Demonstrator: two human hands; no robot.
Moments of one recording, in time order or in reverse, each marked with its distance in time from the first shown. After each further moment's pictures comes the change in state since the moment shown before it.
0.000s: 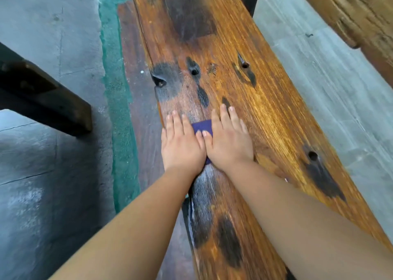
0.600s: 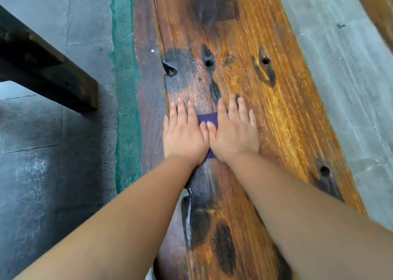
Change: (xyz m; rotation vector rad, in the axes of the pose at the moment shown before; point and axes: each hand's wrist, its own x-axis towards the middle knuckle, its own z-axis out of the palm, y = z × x) left_hand 0.026 -0.002 -0.006 0.010 -0.030 -0.047; right_hand 0.033 -0.005 -0.001 -0.085 -0.024 -0.023
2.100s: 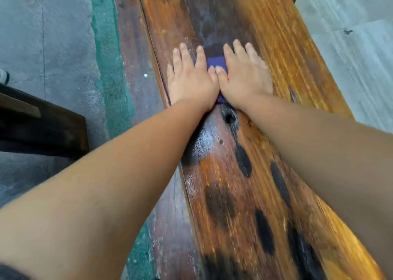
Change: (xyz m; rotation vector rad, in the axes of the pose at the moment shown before) left_hand 0.293 0.005 -0.025 -0.018 0.058 0.071; right_hand 0.284 -0.013 -0.030 0.014 0.140 -0.011
